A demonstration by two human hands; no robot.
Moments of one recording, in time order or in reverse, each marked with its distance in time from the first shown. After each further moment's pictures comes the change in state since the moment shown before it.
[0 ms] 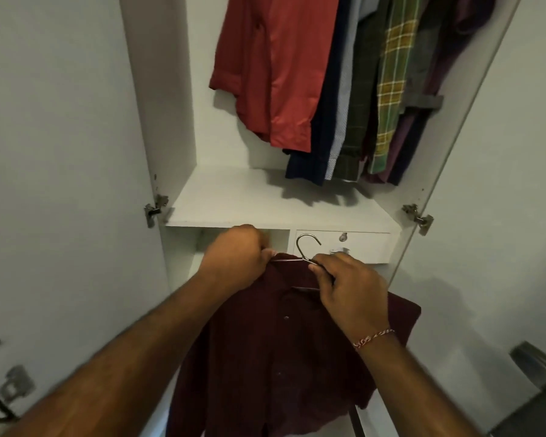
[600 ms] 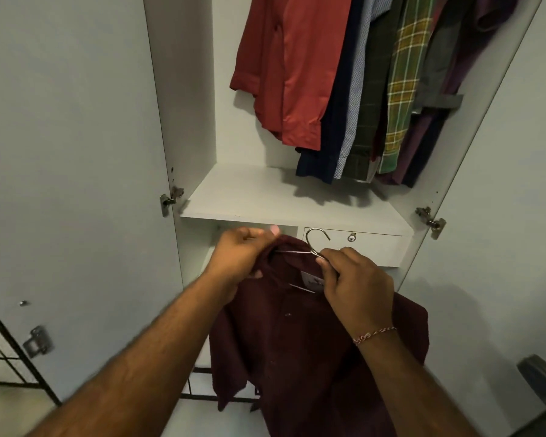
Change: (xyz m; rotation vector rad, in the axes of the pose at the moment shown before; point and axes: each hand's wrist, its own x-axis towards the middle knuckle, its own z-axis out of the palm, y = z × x) left_hand -0.035 0.038 0.005 -1.177 0.076 -0.511; right_hand -0.005 0.023 -0.005 0.014 0.026 -0.048
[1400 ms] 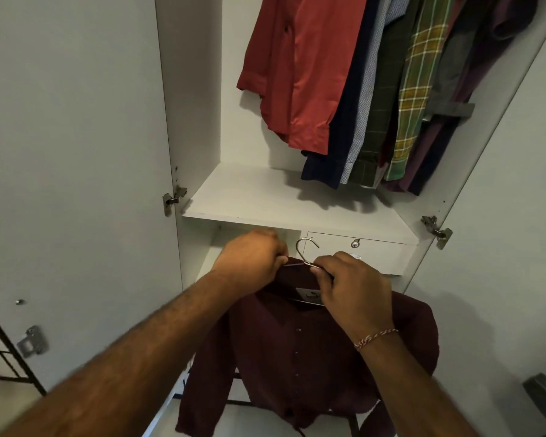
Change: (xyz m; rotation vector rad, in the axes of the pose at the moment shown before) left_hand 0.023 0.004 -0.004 1.271 -0.122 0.590; right_hand 0.014 -0.008 0.003 -0.044 -0.144 -0.040
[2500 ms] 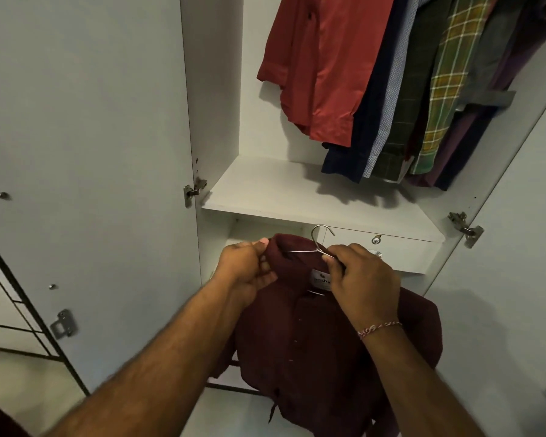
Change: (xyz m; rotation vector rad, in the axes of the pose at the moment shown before) left_hand -0.024 -0.009 0.023 -1.737 0.250 -0.952; right_hand 0.007 -0.014 0.021 0.094 0.059 0.073
